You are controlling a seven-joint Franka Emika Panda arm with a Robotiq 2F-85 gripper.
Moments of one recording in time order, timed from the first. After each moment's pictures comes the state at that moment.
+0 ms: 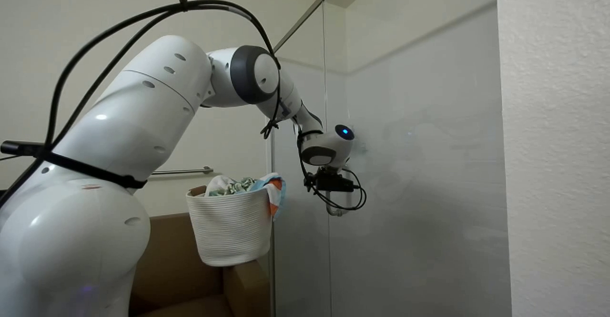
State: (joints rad) arm -0.07 0.54 0.16 -1.59 1.03 2.51 -1.43
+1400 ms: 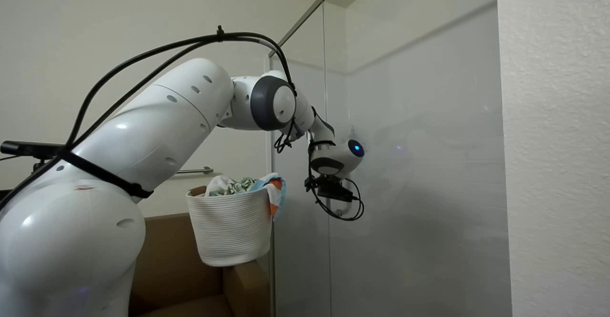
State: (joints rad) arm -0.12 0.72 0.22 -1.37 1.11 2.36 -1.43
